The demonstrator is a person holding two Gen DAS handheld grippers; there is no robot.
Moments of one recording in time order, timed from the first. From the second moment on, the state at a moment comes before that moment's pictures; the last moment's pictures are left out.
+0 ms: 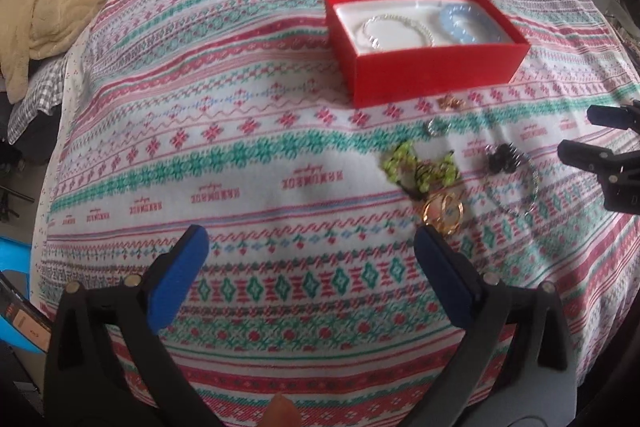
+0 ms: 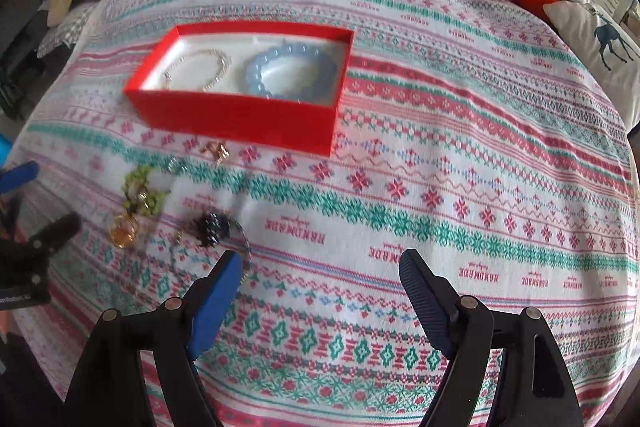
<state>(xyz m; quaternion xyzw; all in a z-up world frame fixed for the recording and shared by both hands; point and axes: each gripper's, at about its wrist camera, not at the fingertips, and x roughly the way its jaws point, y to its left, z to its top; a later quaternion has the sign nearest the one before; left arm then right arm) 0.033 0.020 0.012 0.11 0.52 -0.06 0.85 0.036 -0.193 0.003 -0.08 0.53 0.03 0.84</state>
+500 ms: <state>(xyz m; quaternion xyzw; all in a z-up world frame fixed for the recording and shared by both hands) 0.030 0.014 -0.006 0.12 0.55 -0.08 0.82 0.034 -0.182 -0.036 -0.06 0.57 0.05 0.82</state>
